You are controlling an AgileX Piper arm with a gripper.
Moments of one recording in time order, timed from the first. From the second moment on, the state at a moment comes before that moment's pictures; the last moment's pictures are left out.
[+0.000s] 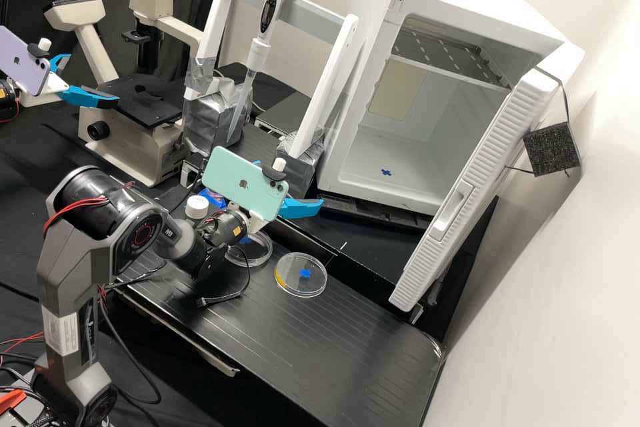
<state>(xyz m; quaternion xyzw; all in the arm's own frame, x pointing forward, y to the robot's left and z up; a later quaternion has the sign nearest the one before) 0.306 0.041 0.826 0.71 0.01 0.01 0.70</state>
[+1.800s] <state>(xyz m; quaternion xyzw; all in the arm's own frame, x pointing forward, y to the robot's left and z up) 0.268 0.261 0.900 0.66 0.09 0.15 0.73</state>
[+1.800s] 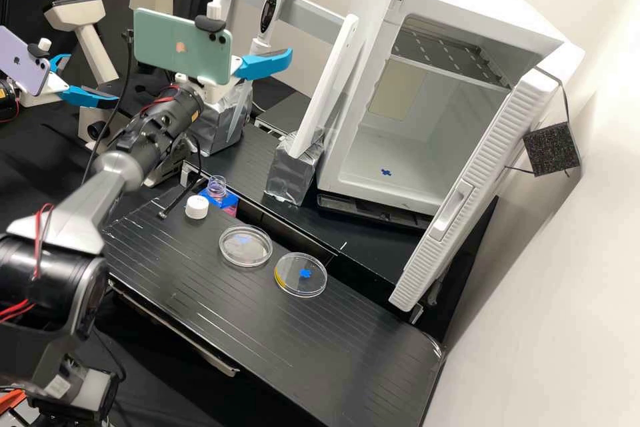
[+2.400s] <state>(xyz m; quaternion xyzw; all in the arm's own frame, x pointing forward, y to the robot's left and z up) 0.325 0.279 0.884 0.66 0.11 0.10 0.73</state>
